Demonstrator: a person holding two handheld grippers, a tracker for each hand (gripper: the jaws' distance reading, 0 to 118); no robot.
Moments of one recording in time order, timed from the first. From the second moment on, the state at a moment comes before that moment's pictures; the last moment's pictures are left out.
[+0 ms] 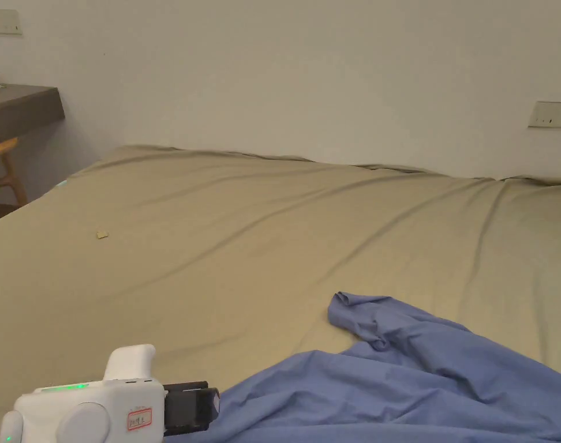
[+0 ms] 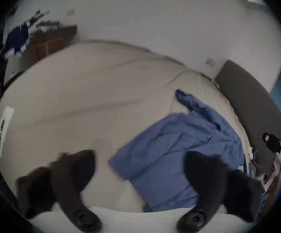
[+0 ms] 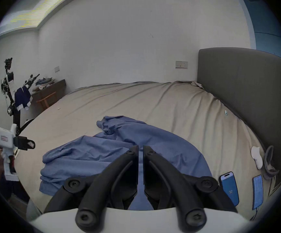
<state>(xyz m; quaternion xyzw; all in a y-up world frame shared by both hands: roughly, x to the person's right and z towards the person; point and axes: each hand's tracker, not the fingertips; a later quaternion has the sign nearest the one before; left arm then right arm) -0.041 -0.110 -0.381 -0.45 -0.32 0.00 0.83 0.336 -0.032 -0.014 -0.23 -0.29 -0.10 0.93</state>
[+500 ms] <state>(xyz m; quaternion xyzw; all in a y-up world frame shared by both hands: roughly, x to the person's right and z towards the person) -0.004 -0.162 -0.398 -0.46 -0.28 -0.04 0.84 0.406 -0.058 -0.002 -0.31 -0.33 -0.15 0.88</state>
